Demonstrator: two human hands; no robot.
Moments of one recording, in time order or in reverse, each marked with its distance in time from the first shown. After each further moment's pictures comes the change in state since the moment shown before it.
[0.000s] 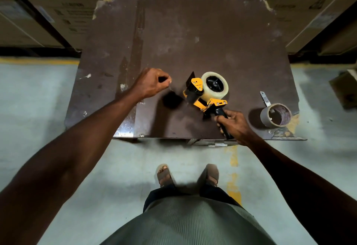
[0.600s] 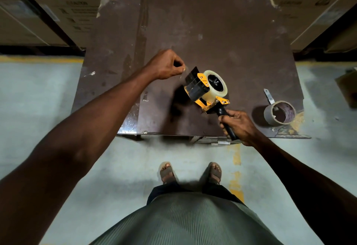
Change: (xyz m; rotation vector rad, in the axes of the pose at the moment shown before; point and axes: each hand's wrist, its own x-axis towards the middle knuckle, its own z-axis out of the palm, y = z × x) left_hand 0.037 0.044 -0.020 0.035 -0.136 -0.047; right_hand -0.023 -0.015 0.001 0.036 -0.109 0.005
